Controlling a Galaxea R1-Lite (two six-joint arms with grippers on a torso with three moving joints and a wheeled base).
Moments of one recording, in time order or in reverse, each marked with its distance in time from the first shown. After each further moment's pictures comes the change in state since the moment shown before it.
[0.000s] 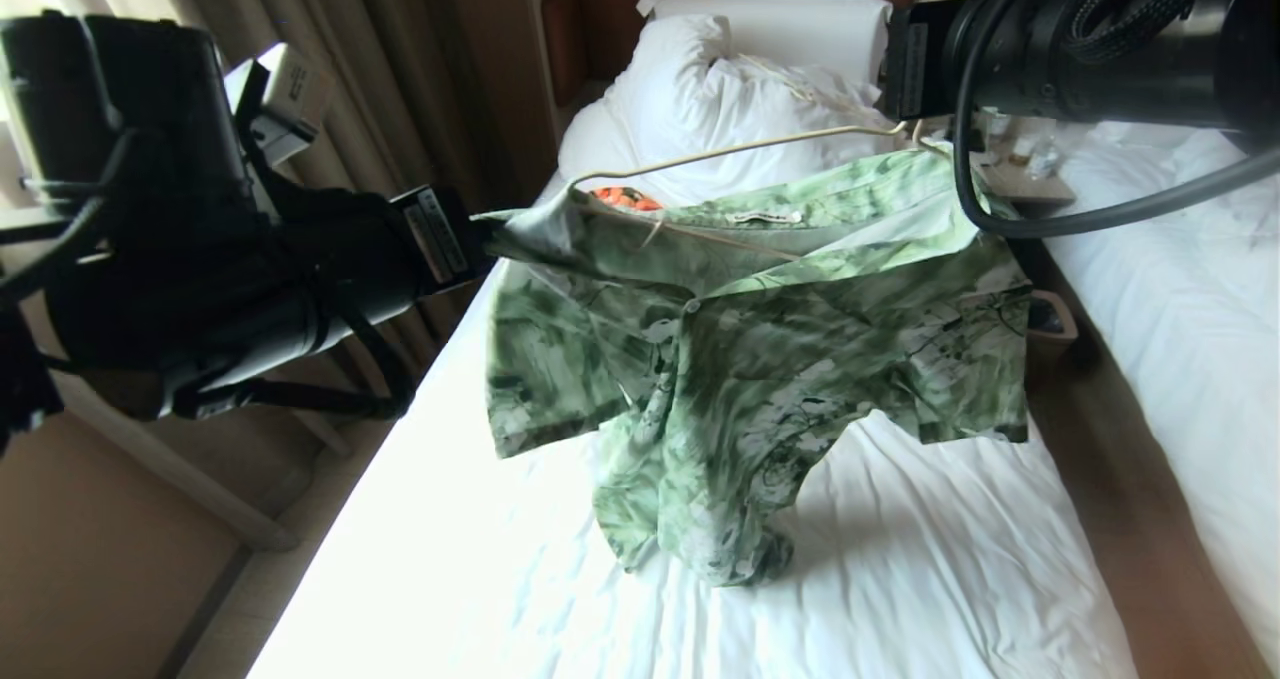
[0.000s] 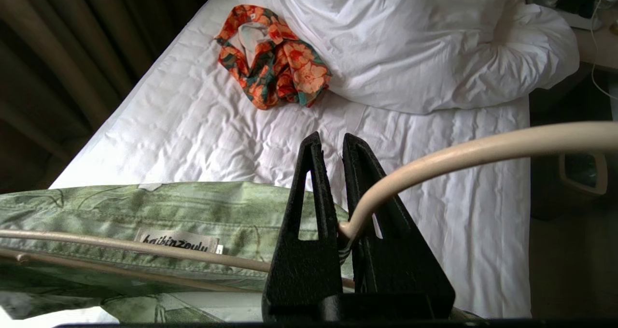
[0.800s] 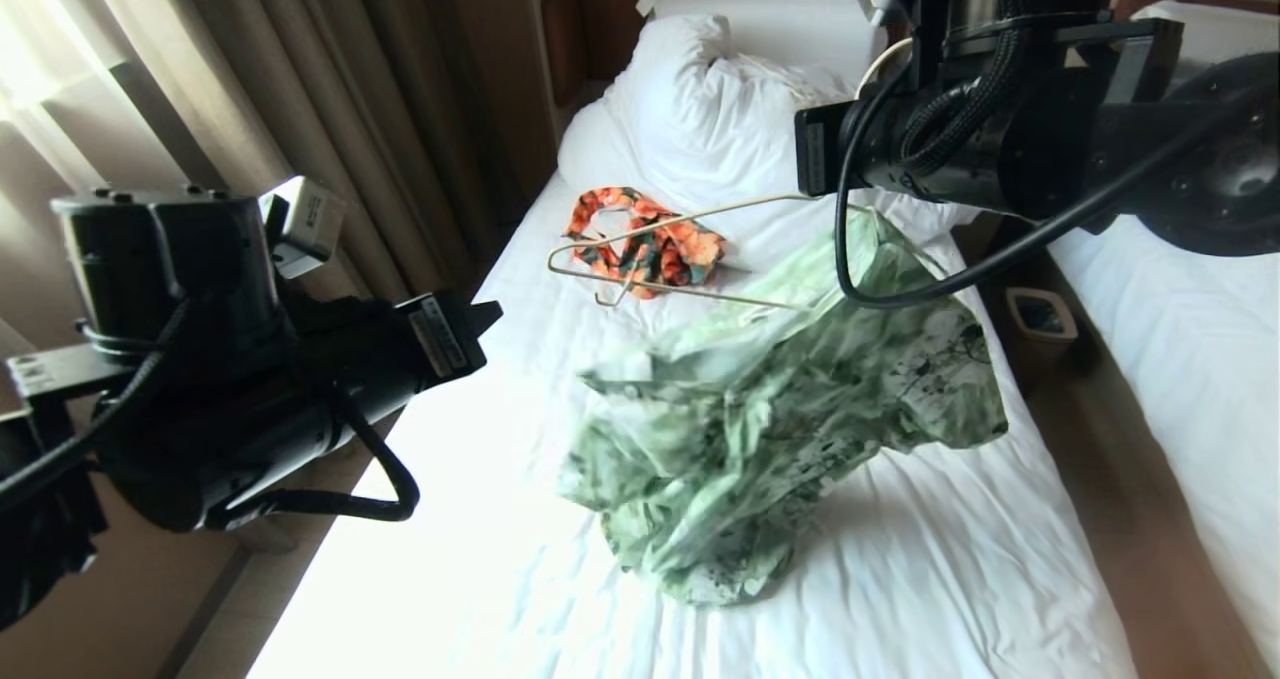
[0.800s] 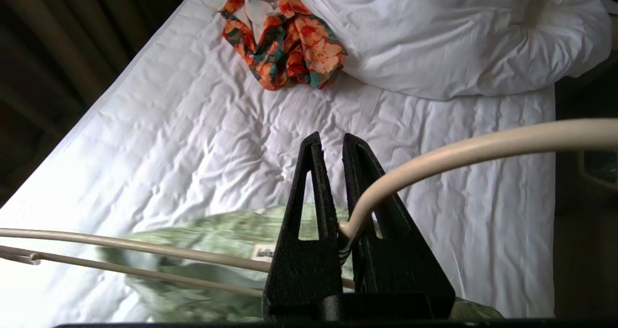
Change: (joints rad) left arm 0.033 -0.021 0.255 -0.168 -0.002 -0.056; right arm 0.020 0.135 0.019 -0.105 -0.002 -0.003
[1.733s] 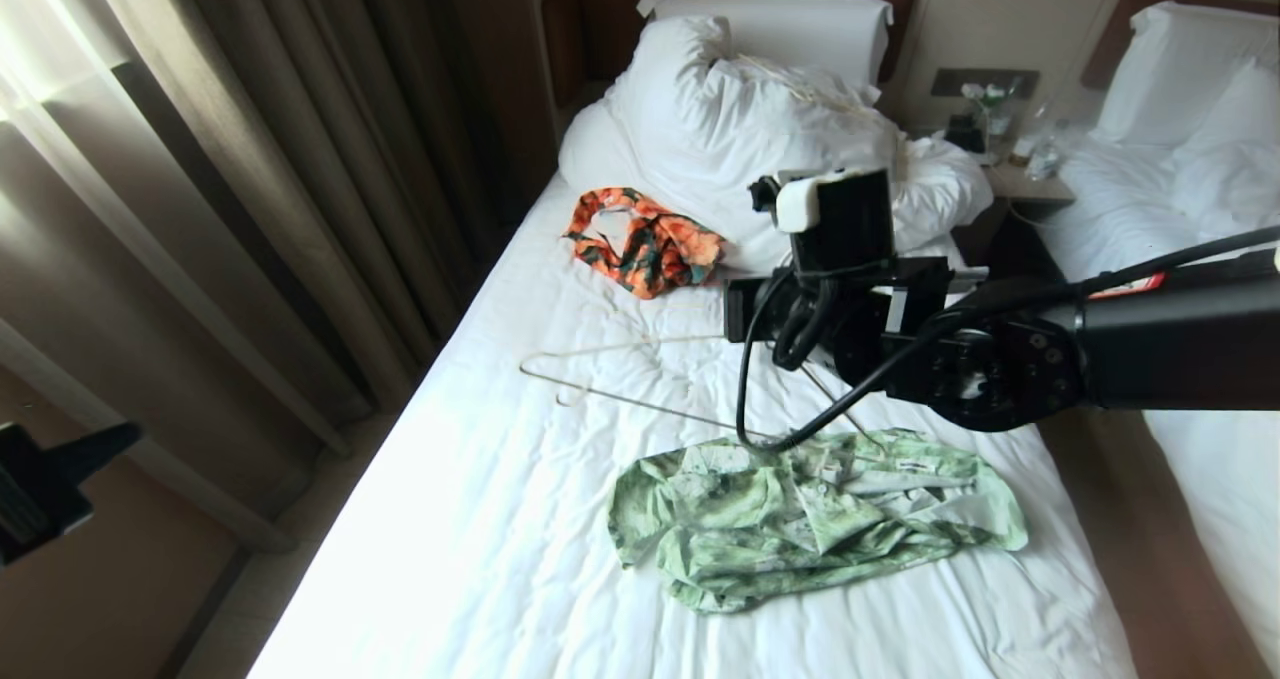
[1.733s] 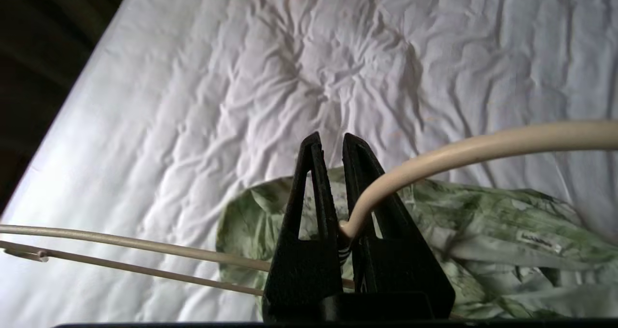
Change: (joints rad) left arm 0.610 -0.563 0.246 0.334 -0.316 0.040; right arm 0.029 0.140 0.309 -0.218 -0.008 0.249
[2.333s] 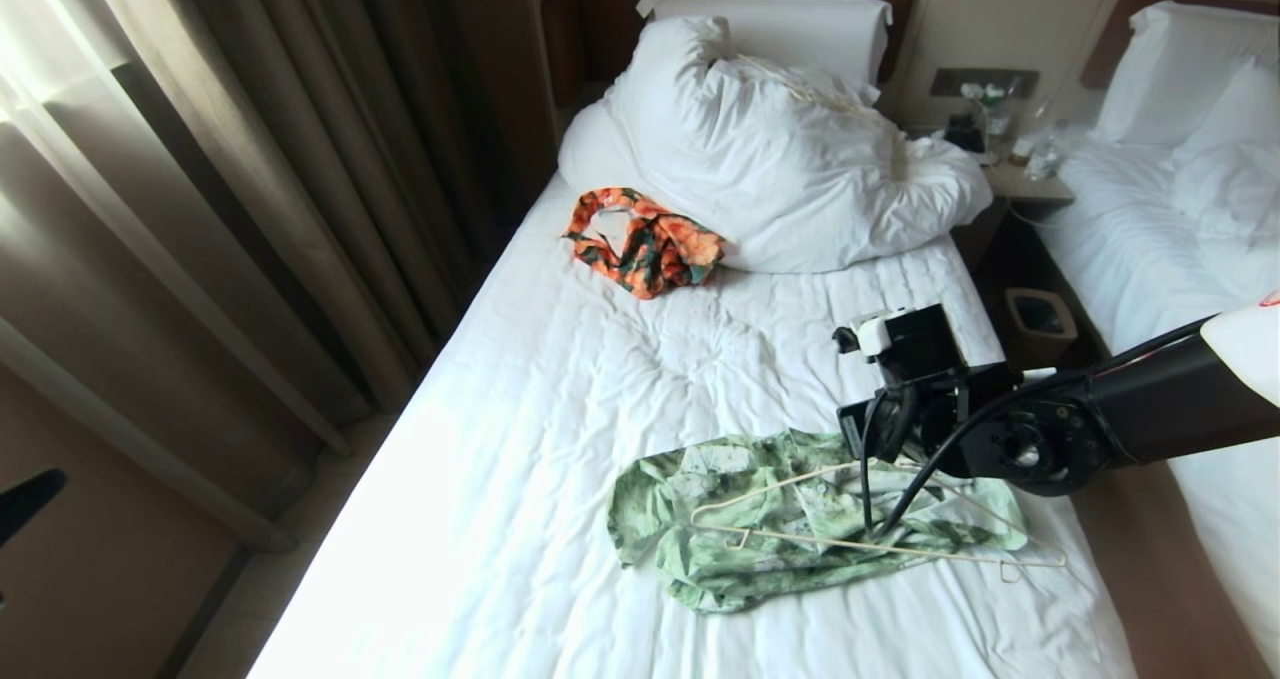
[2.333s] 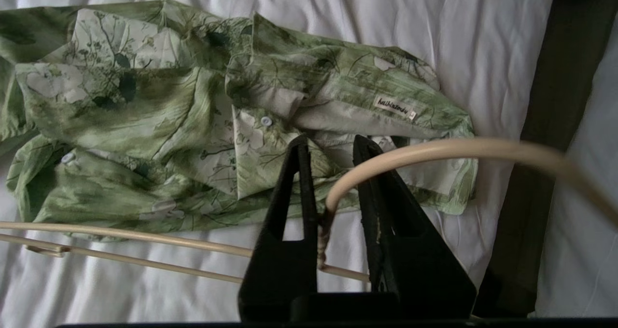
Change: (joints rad) left arm 0.017 -0.199 0.076 0.003 0.029 0.000; right arm -0.221 0.014 0.364 -0.044 -0.004 -0.160
